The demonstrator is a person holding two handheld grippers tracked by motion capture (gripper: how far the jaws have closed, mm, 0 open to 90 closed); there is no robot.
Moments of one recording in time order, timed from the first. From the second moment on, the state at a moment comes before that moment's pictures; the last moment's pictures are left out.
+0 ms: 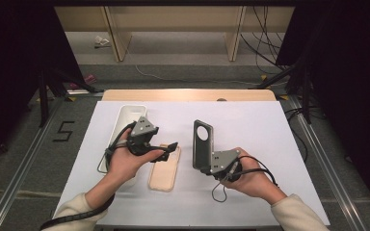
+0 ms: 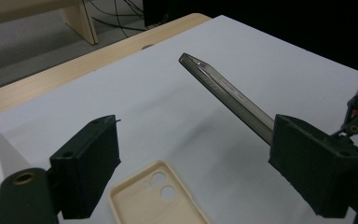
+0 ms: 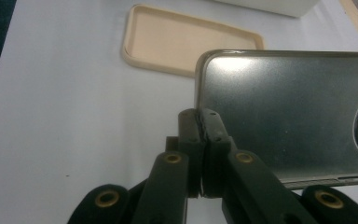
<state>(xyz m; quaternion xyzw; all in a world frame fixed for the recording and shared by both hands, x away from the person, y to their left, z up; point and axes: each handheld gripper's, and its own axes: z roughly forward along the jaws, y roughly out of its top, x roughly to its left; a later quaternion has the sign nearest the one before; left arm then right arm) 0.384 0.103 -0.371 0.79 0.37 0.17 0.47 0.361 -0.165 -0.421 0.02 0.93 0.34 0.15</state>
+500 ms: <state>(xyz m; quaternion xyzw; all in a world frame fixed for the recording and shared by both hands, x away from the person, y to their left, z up) 0.426 0.064 -0.368 0.80 0.40 0.12 0.44 0.356 -0.158 -0.420 0.01 0.93 0.34 0.15</state>
